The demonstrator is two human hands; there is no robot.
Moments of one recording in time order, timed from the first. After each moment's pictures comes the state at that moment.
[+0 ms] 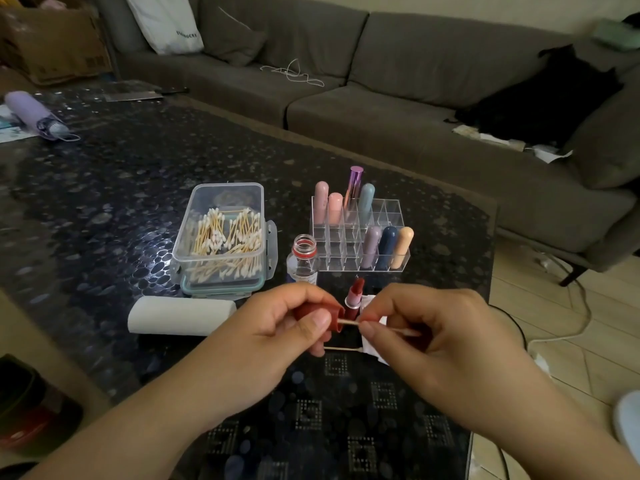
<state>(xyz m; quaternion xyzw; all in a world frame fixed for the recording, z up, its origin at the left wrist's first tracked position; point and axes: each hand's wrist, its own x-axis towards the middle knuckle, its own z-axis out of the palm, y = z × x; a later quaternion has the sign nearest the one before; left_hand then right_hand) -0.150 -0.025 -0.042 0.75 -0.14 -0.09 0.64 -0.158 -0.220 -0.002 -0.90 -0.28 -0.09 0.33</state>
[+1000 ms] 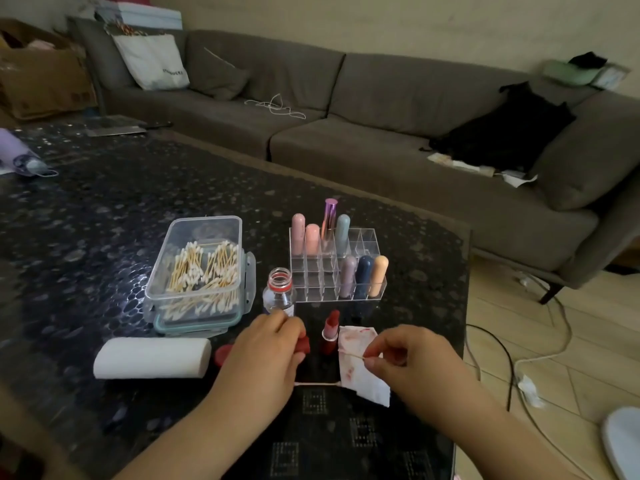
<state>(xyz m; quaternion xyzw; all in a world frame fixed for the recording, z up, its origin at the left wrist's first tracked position) -0.109 -0.052 -0.087 0.95 -0.17 0.11 0.22 -0.124 -0.242 -0.036 -0.95 -0.04 0.06 0.29</state>
